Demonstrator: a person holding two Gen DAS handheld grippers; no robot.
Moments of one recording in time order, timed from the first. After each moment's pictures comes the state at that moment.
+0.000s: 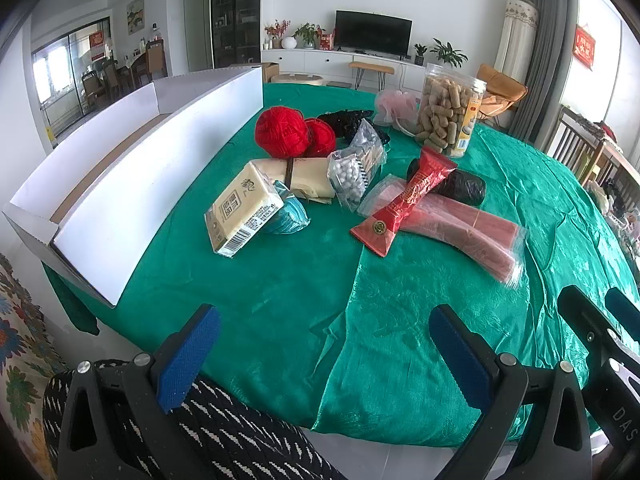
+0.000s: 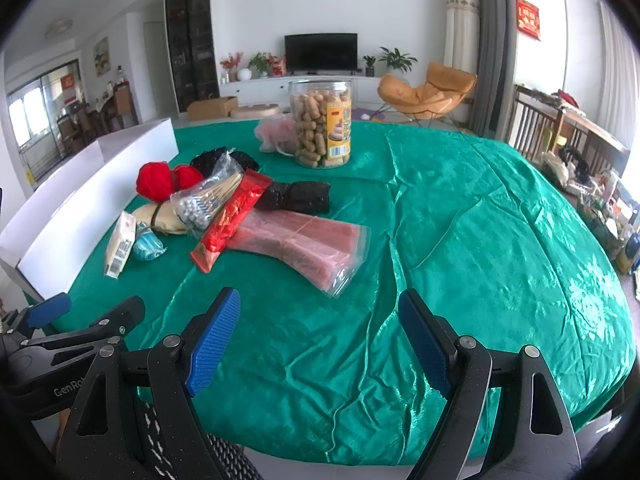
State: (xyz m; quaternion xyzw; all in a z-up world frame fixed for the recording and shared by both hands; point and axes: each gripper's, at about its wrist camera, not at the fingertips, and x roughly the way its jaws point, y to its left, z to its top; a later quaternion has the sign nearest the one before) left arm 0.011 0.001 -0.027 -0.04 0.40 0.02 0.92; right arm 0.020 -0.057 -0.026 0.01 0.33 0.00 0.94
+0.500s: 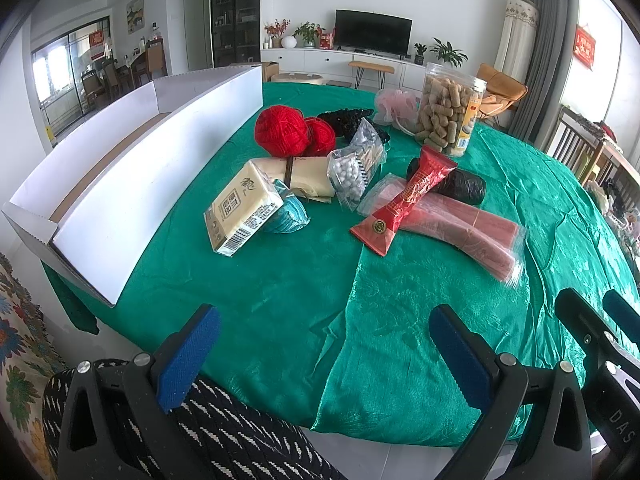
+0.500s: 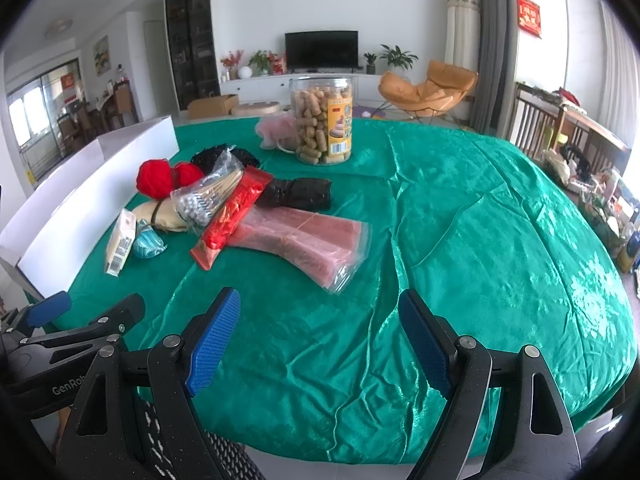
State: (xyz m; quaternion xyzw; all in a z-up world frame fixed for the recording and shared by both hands) left arm 0.012 0.002 -0.027 -0.04 0.40 0.02 0.92; right arm 0.020 -0.056 -0.028 0.01 0.33 0.00 0.94
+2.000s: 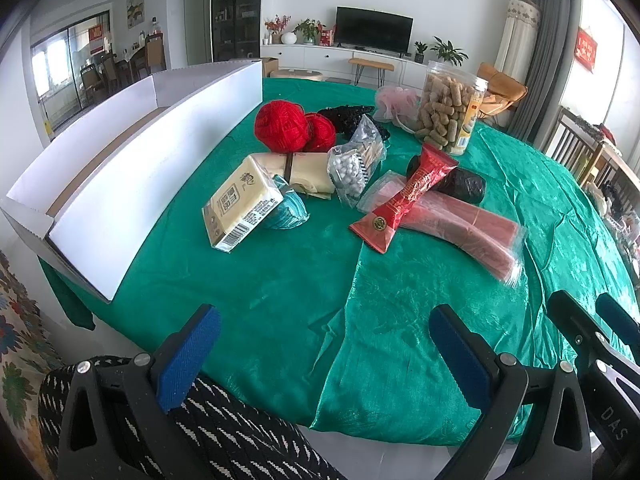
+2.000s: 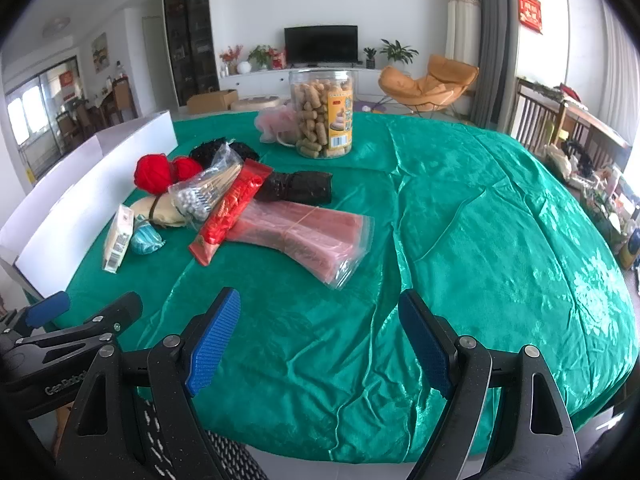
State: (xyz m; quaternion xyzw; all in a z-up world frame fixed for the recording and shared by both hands) left arm 0.006 0.002 -0.032 -0.05 0.40 0.02 0.91; right arm 0.022 -0.057 -0.036 0.01 0.34 0.00 0.94
